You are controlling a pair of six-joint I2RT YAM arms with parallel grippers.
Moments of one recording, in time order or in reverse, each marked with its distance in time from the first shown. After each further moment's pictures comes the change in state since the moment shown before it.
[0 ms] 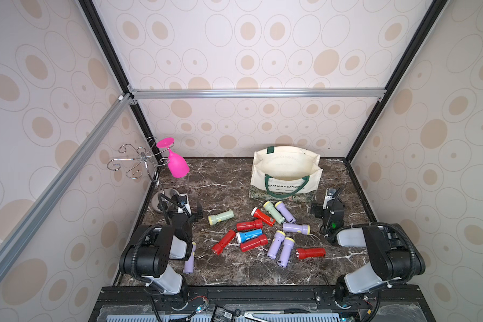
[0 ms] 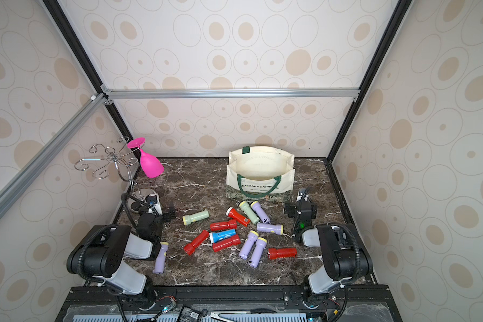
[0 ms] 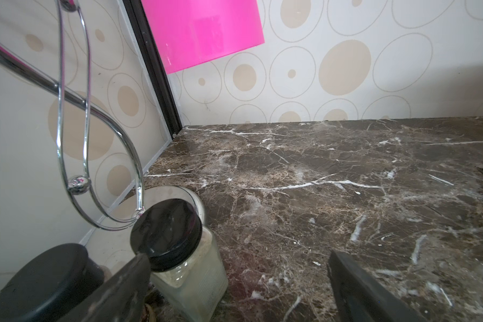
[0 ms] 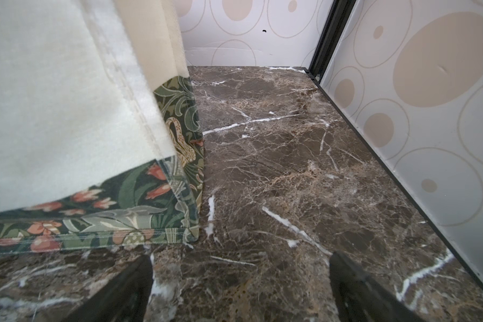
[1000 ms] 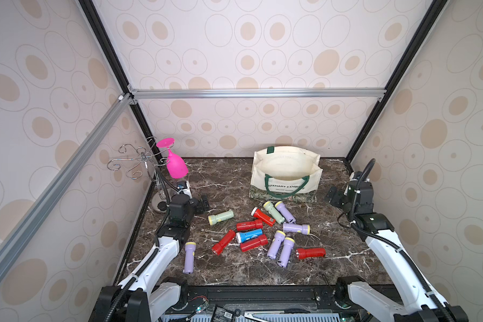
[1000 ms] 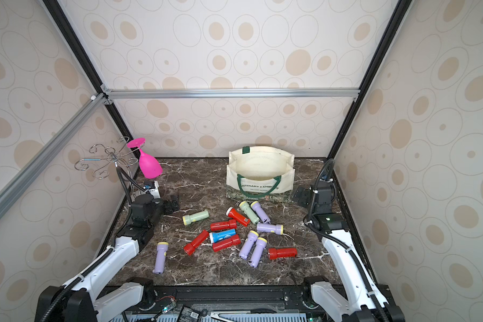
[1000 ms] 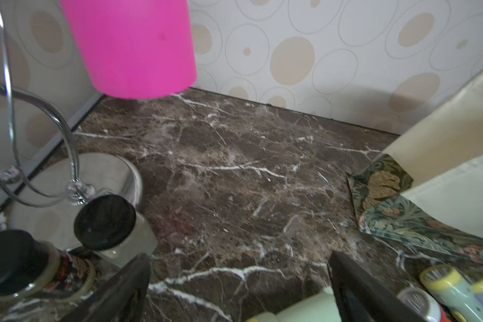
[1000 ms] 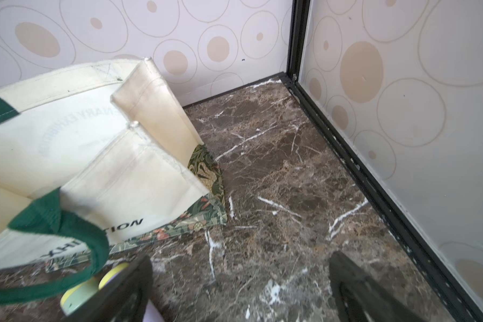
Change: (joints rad) left arm -0.129 -0.572 0.347 -1.234 0.107 -0.384; right arm -0.001 -0.580 0.507 -1.269 -0.045 0.333
